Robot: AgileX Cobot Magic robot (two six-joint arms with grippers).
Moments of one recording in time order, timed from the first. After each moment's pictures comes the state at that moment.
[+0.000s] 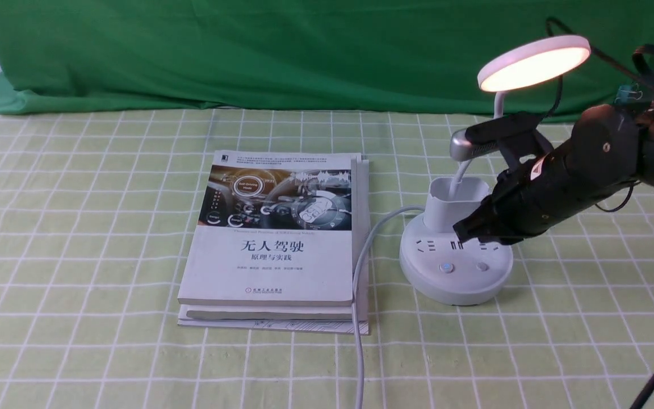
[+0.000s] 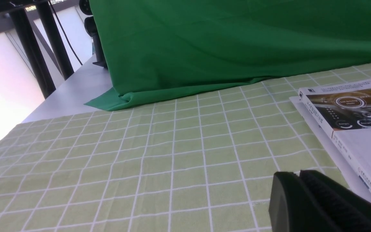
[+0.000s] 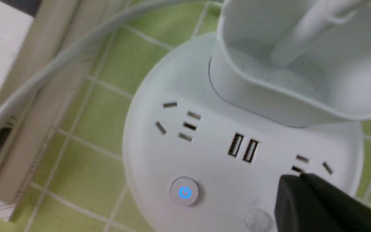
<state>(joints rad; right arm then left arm) 0.35 1.78 -1.20 0.10 0.58 -0.20 0.06 0.00 0.02 -0.01 0.13 0.24</state>
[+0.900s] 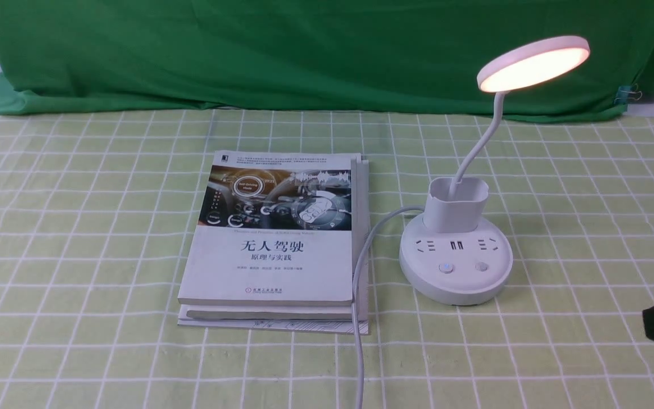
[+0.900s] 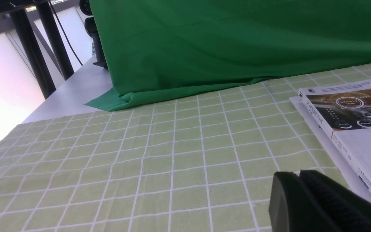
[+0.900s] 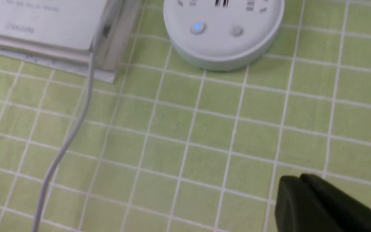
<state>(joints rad) 0.36 0.79 -0.72 0.07 0.82 0.09 0.06 0.00 0.02 -0.01 0.13 0.24</state>
